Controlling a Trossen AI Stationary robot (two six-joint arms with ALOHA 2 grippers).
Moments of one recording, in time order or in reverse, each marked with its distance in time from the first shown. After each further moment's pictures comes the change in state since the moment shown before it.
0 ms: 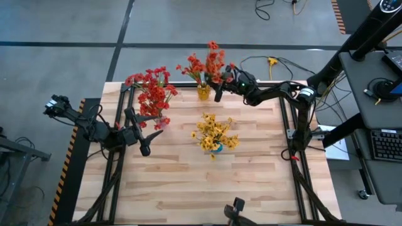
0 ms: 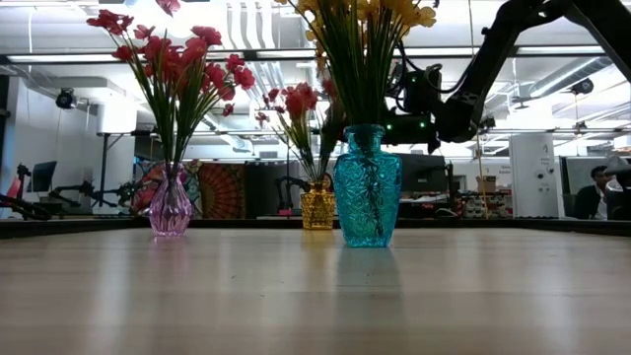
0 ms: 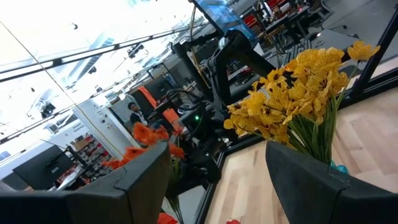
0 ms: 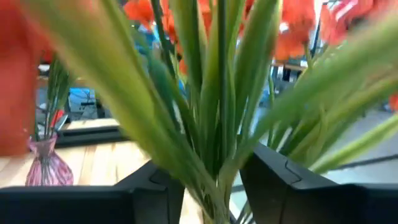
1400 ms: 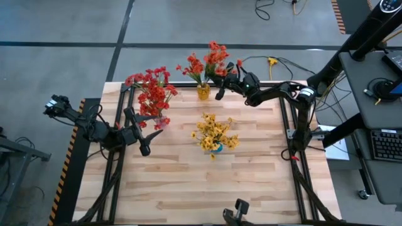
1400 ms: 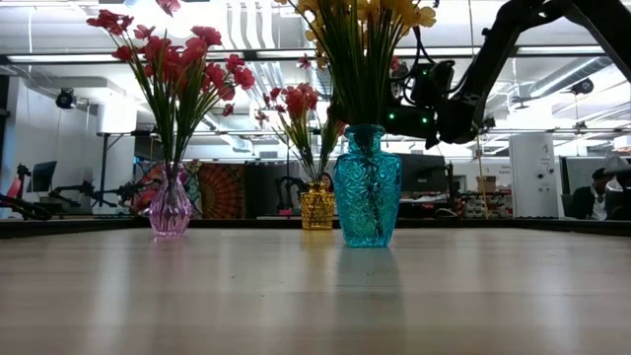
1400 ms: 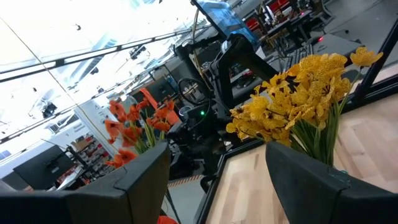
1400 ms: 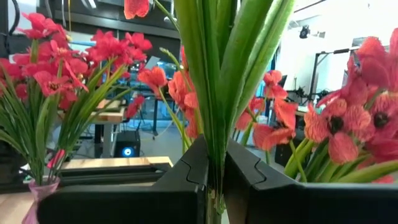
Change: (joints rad) left arm 0.000 0.000 0.000 0.021 0.000 0.003; right arm 0.000 0.000 -0.013 0.209 -0.019 0.013
